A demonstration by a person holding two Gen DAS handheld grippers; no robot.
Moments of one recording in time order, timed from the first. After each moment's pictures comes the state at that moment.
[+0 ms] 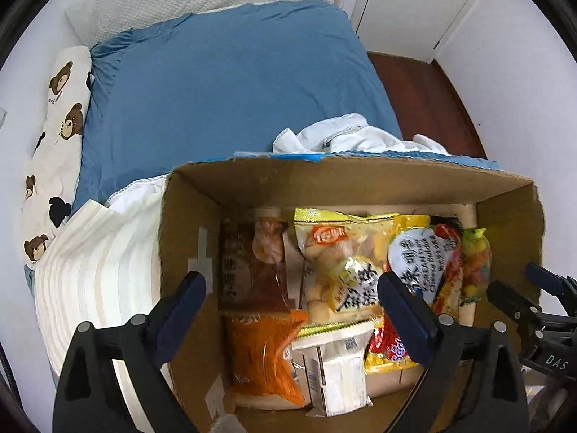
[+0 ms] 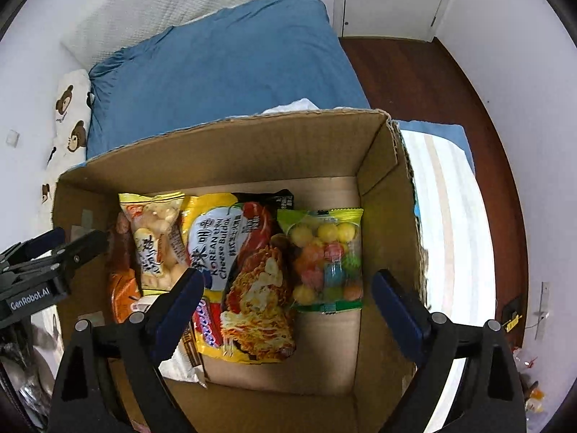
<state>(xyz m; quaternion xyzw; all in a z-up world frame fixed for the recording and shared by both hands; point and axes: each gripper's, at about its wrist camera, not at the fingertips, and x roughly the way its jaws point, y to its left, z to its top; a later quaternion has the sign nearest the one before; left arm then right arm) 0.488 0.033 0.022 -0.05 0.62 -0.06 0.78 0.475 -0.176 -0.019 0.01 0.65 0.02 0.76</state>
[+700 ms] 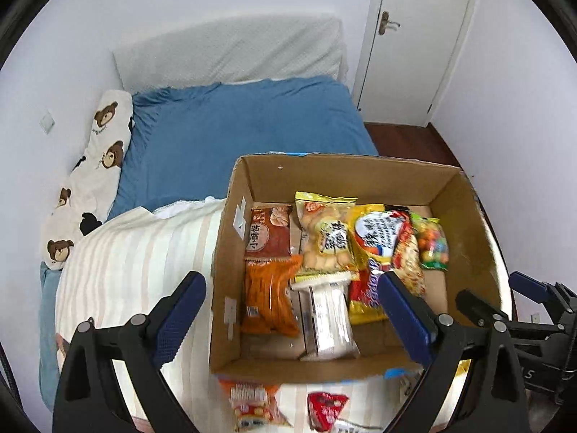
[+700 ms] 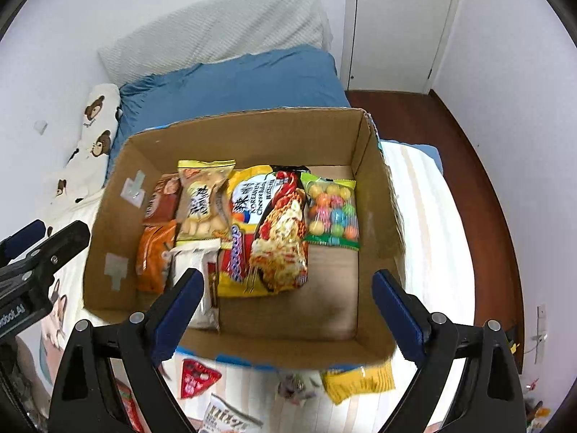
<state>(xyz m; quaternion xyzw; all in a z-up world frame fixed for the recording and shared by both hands) 0.337 0.034 0.105 -0.03 0.48 -0.02 0.88 0.342 -0.164 0.054 -0.02 0.55 0.05 0.83</state>
